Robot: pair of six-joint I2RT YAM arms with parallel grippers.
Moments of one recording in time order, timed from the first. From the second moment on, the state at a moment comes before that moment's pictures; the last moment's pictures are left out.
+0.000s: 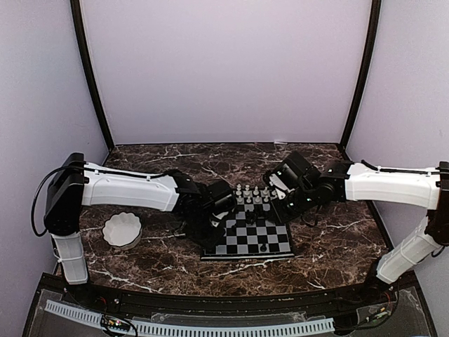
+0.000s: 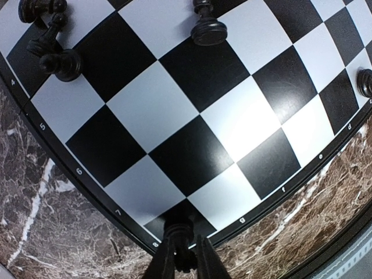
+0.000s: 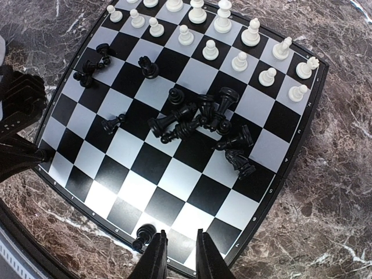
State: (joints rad) left arm -1.07 1.91 1.39 -0.86 -0.02 -0.48; right arm 0.90 1.45 1.06 -0.66 0.08 0.37
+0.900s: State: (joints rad) left arm -1.03 1.91 1.74 -0.91 -0.11 -0.43; right arm 0.90 1.45 1.06 -0.66 0.09 0.37
